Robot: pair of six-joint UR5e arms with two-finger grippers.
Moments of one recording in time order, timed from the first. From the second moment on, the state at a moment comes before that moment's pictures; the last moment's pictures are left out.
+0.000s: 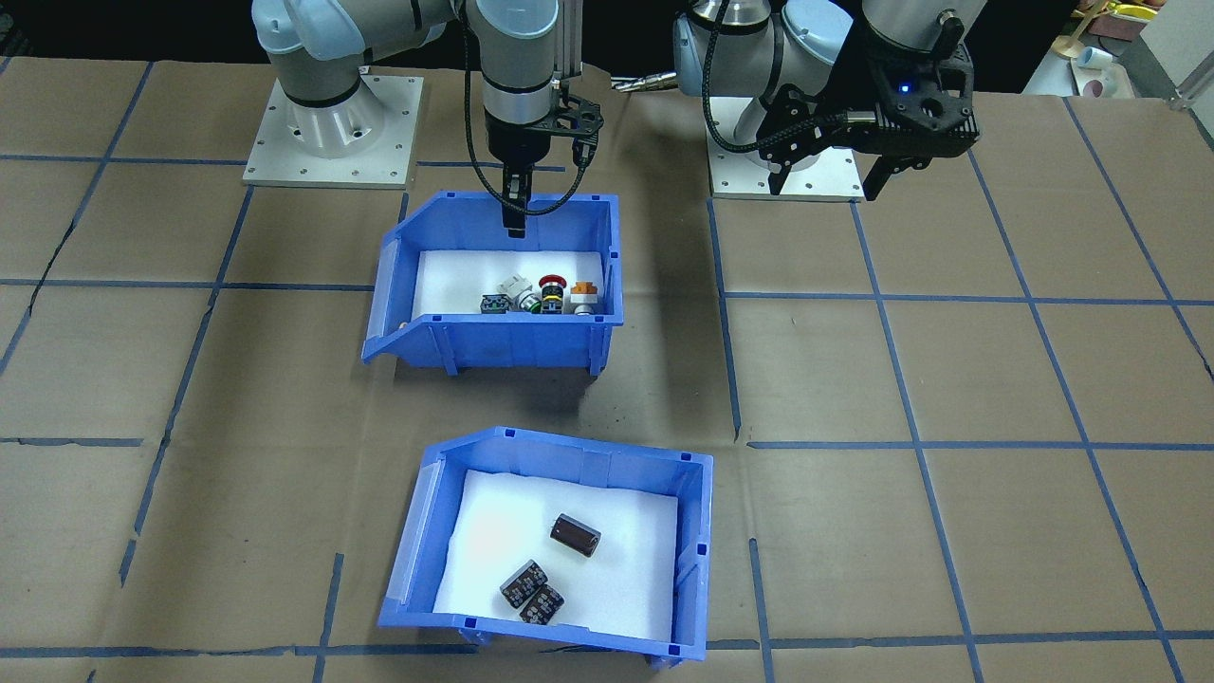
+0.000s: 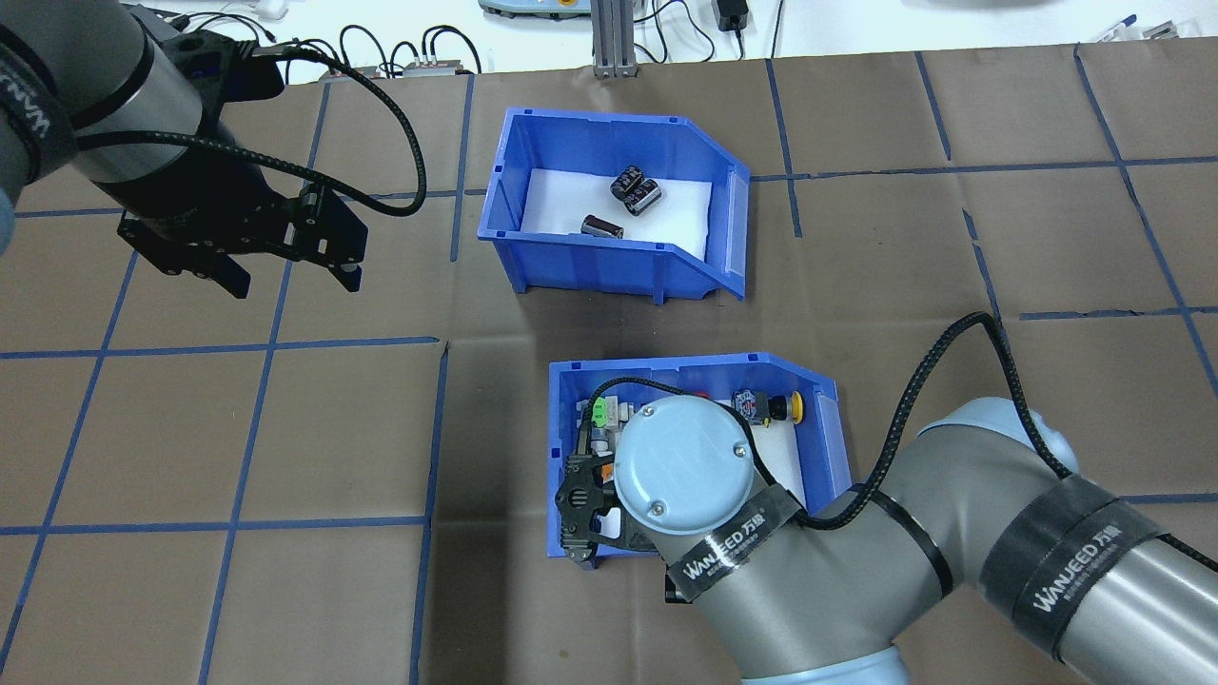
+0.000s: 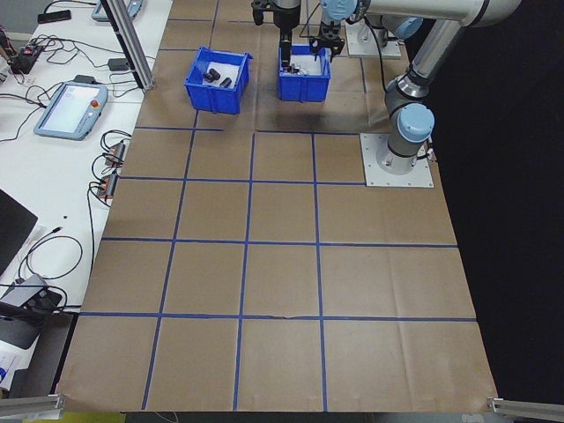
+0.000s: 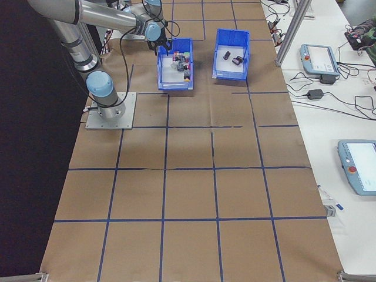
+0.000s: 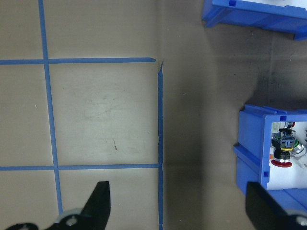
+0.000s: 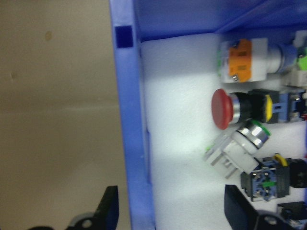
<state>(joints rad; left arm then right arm) -1.54 -1.43 -1.66 -1.63 1.54 0.04 2.14 -1.65 2.17 -2.12 -1.63 -0.93</state>
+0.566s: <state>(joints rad) -1.54 -1.42 -1.66 -1.63 1.54 0.04 2.03 -1.65 2.01 -1.99 -1.63 -0.93</state>
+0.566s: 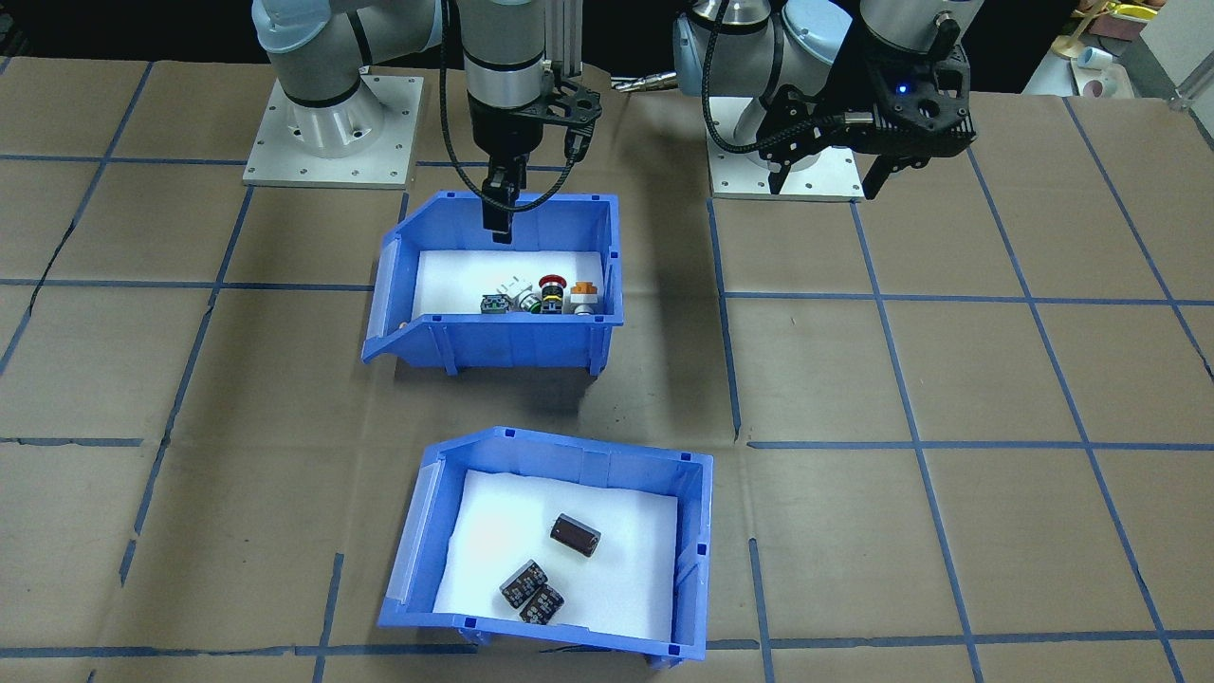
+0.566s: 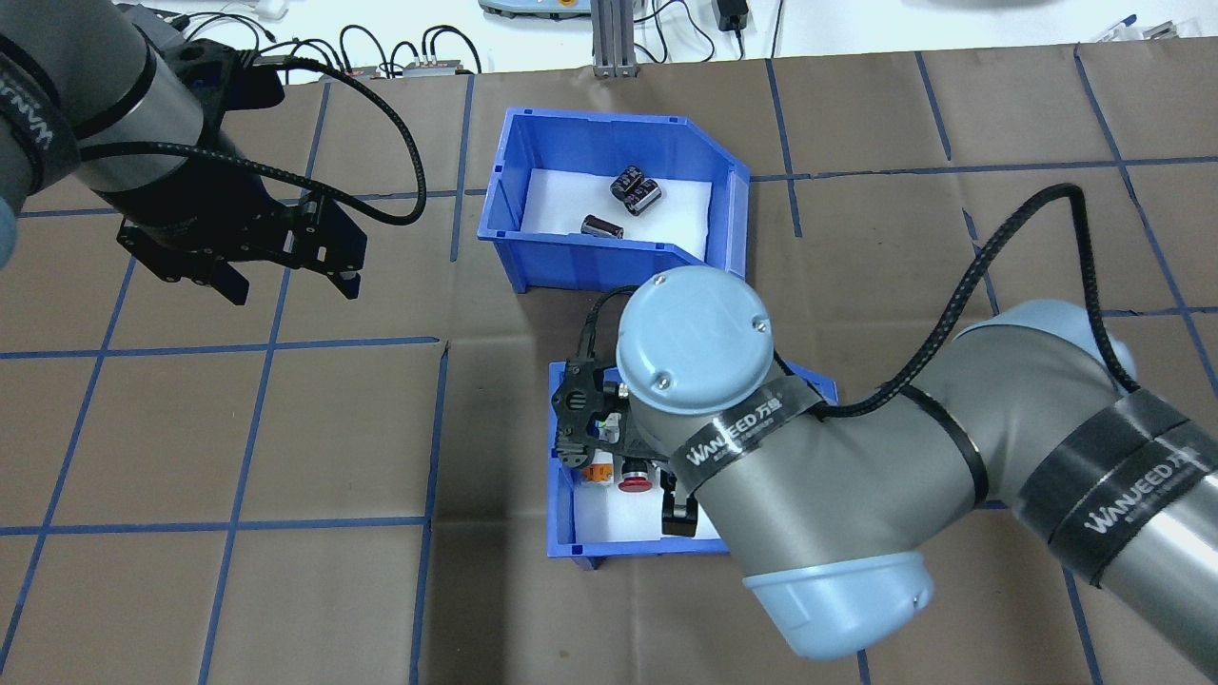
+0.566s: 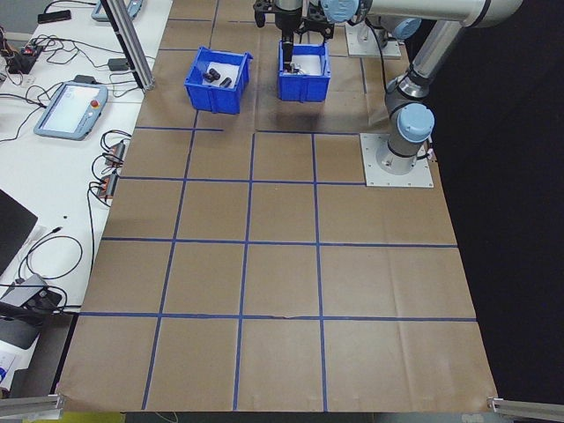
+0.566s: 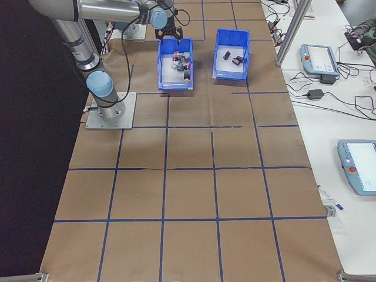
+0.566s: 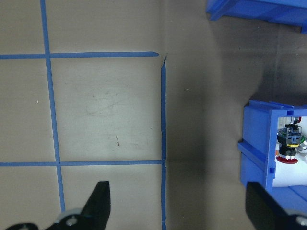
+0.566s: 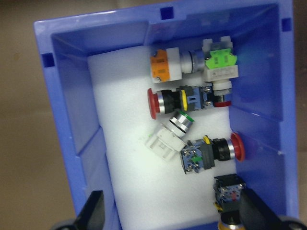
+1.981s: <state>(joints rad) -1.53 -1.43 -1.67 -1.63 1.54 0.04 1.62 -1.58 1.65 -1.67 -1.57 -0.01</state>
